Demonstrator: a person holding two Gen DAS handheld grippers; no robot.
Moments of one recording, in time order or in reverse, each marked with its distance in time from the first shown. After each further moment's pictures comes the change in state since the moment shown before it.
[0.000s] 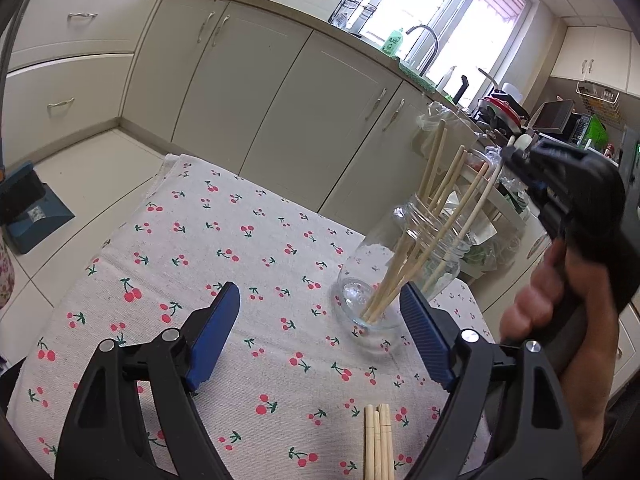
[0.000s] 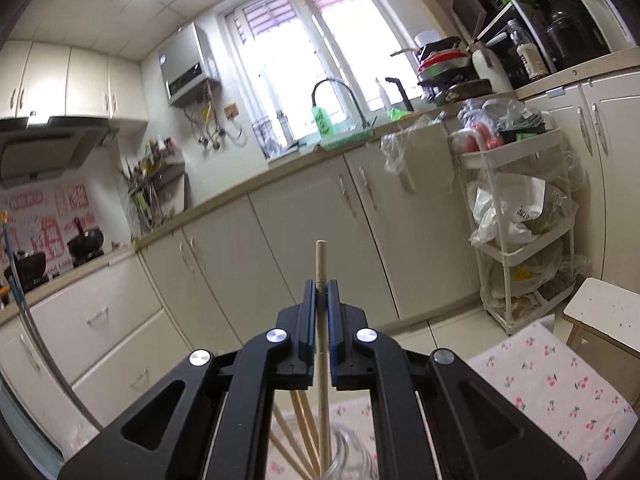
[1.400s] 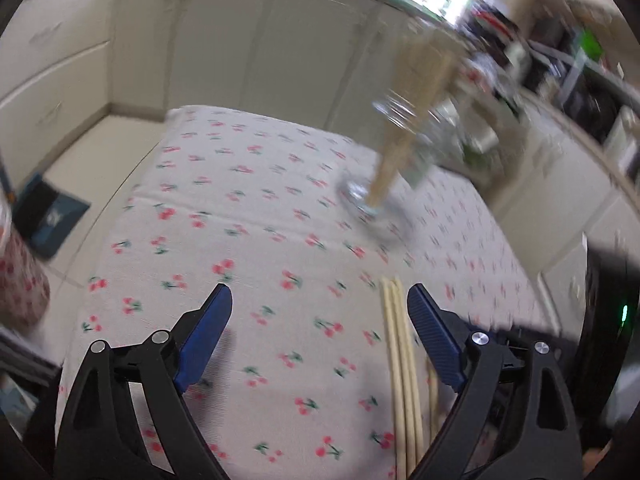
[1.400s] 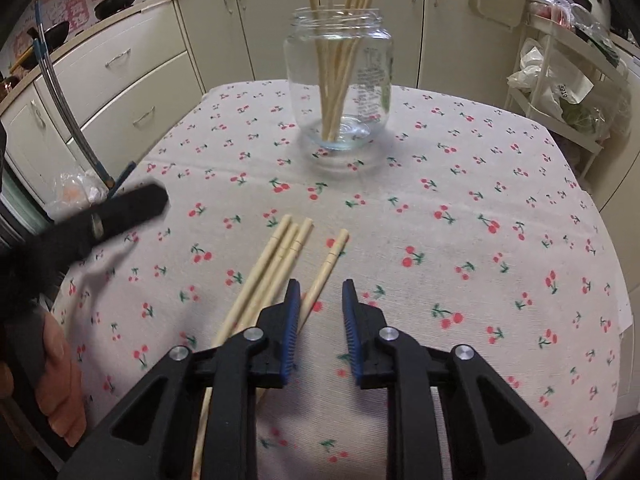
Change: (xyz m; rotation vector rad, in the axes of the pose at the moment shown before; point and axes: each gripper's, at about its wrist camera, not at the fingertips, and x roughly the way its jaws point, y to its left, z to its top) left arm -0.036 -0.020 -0.030 0.217 0.284 0.054; right arm -0.083 -0.015 -0.143 -0.355 0.804 0.006
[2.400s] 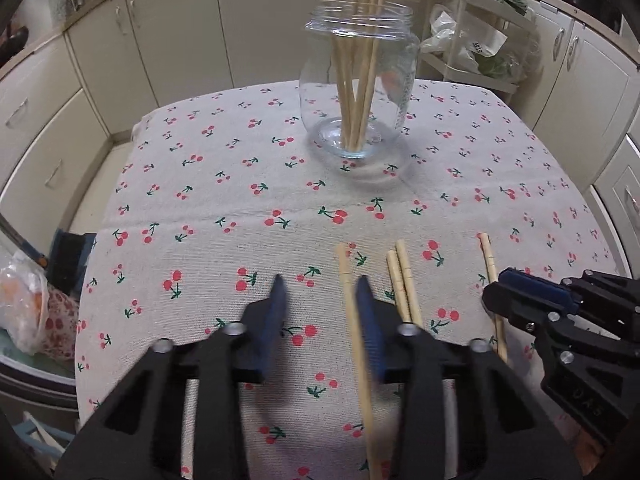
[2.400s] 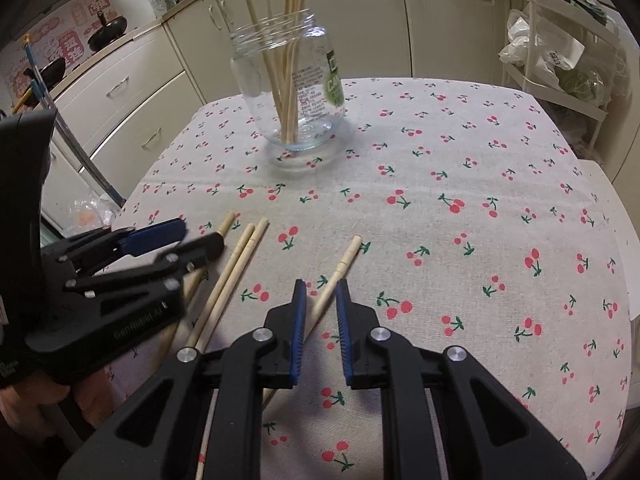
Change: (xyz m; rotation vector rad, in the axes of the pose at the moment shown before) left arm 0.050 -0.048 0.007 0.221 0.178 0.200; right arm -0.003 -0.036 -0.006 0.079 -0.018 0.113
